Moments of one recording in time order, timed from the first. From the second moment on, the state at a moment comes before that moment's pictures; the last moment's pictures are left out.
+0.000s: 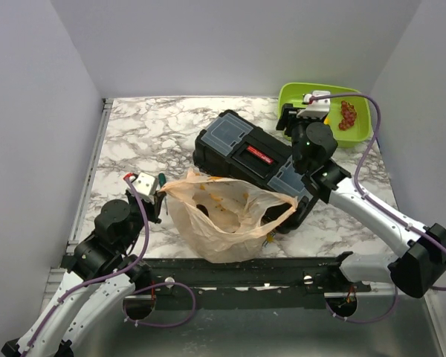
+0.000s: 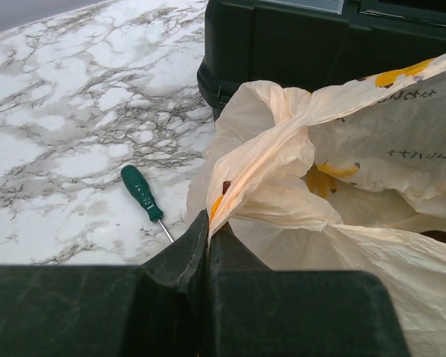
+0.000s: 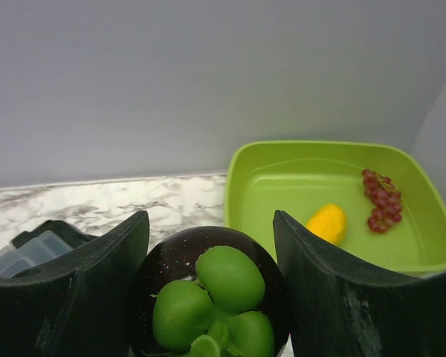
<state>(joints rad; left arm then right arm) -0.61 0.34 0.66 -0.56 -0.20 -0.05 0.66 1.25 1.05 0.36 0.69 -0.07</state>
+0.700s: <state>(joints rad) -0.60 0.35 0.66 -0.56 -0.15 -0.03 0.13 1.95 1.47 0.06 0.64 0.23</state>
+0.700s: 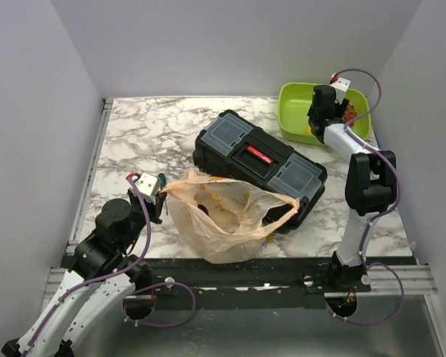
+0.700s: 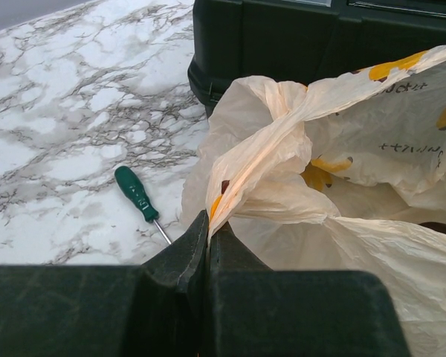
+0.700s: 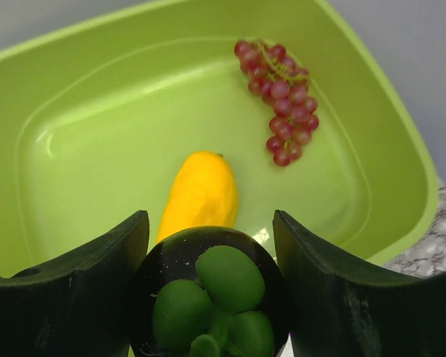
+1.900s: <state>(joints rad) -0.60 0.36 0.66 -0.55 -0.15 -0.03 0.08 2.08 1.60 -0.18 0.44 0.30</state>
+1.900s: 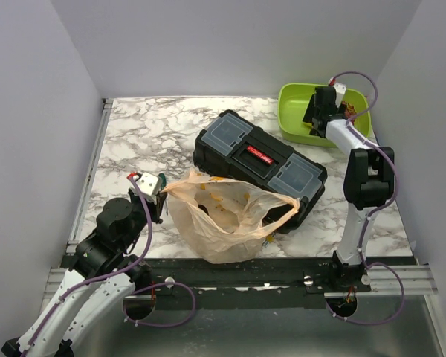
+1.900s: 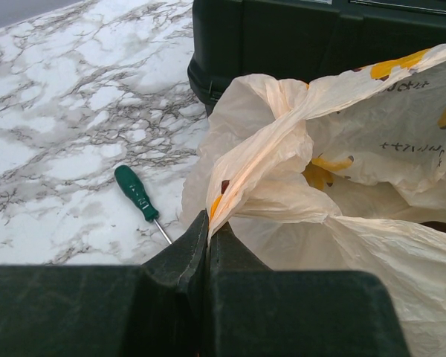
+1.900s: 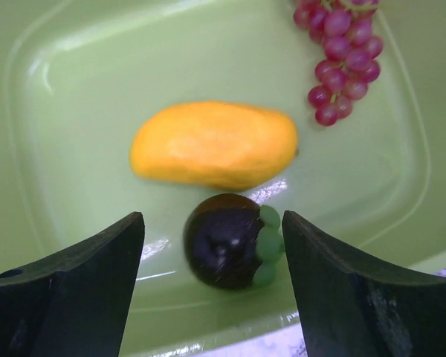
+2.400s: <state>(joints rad) -0.60 0.35 0.66 -0.55 -0.16 -0.03 0.08 1.64 1.30 -0.17 0.22 0.38</state>
